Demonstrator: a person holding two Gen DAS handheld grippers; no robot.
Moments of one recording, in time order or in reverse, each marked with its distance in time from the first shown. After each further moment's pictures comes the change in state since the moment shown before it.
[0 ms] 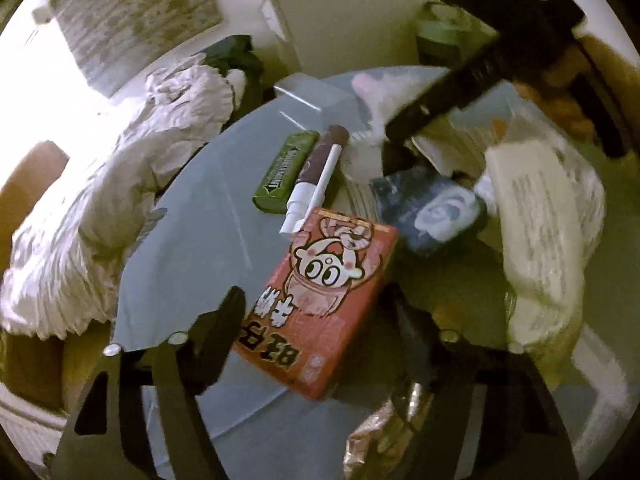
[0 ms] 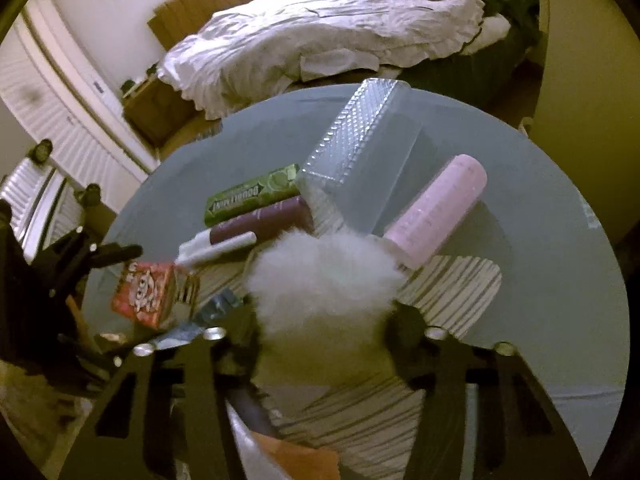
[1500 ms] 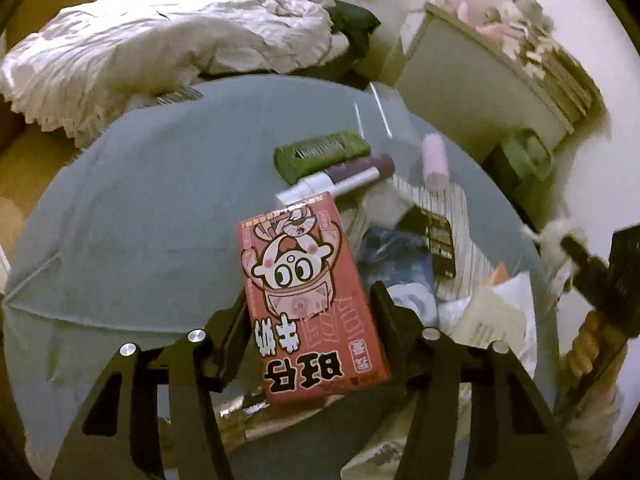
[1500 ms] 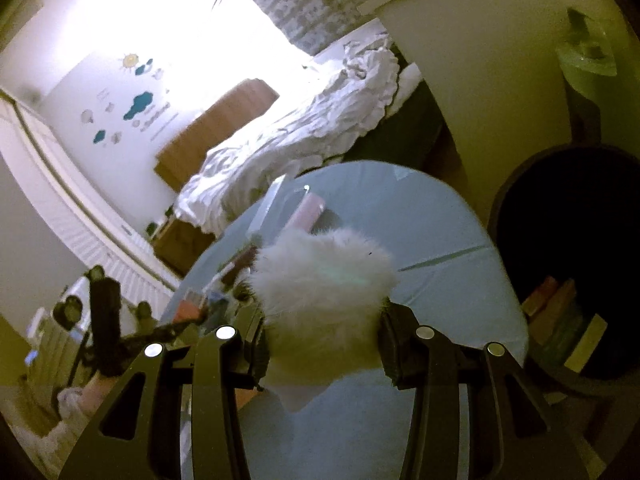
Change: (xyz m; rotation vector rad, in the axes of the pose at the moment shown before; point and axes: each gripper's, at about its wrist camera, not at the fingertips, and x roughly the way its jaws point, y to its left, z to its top) left arm 0.004 0.018 -0.003 -0.730 0.038 -0.128; right arm -0.128 -0.110 -0.127 0.310 -0.406 0.150
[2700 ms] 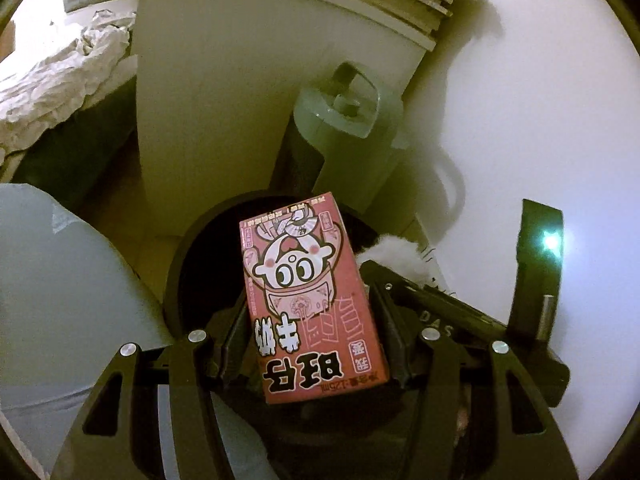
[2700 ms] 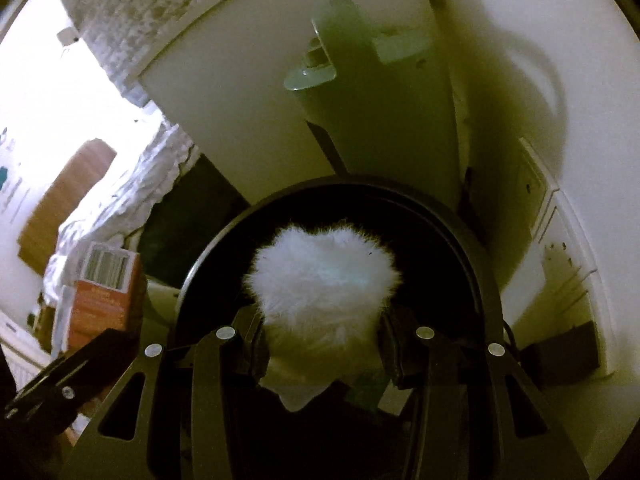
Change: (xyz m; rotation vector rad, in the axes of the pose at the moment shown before) left arm 0.147 -0.359 0.033 0.318 0.017 -0.318; right arm -0.047 -0.208 0.035 0.270 -0.116 -0.531
